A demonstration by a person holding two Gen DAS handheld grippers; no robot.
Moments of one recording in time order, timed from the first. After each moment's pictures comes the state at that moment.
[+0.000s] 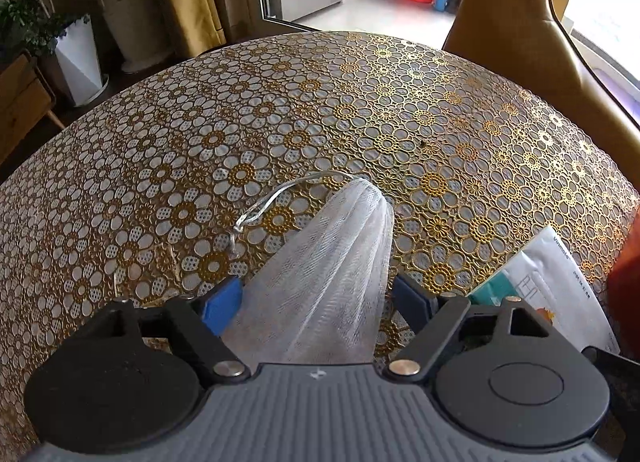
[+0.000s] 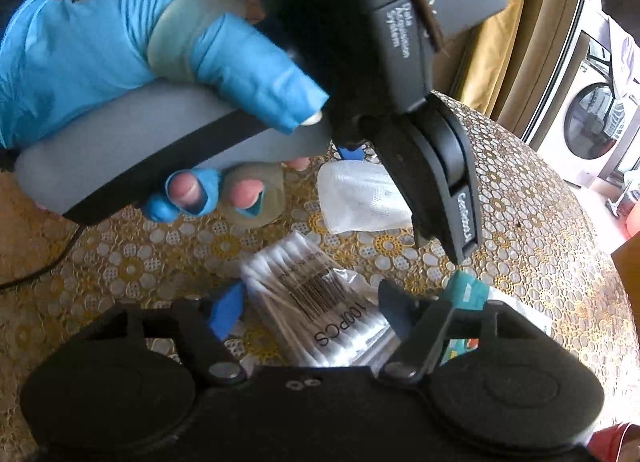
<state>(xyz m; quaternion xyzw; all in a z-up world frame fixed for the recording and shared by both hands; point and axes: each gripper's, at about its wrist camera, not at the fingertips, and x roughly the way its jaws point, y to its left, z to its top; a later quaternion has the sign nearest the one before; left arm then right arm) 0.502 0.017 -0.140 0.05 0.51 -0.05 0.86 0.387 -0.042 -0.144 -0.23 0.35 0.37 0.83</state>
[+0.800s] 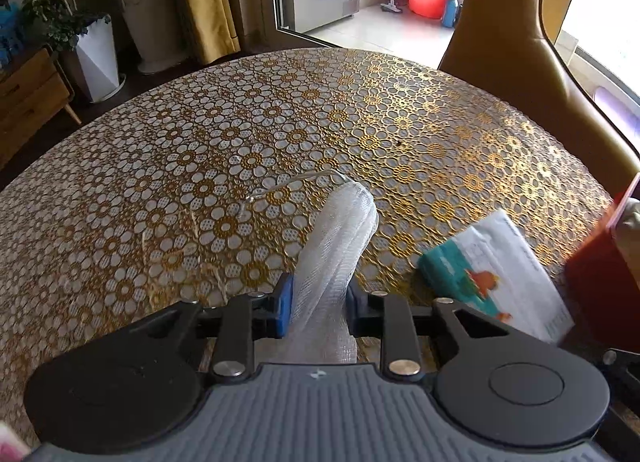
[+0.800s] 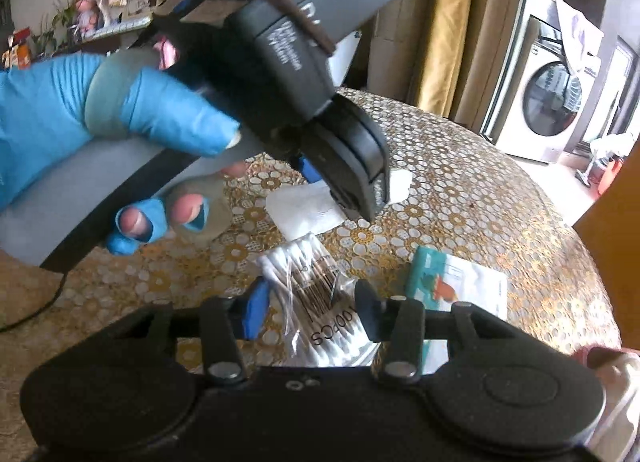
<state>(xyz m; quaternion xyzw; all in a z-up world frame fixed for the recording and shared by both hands) 0.439 0.015 -0.103 0.03 0.49 -0.03 0.87 0.351 -0.068 -0.095 -0.17 0.35 0.32 0.86</state>
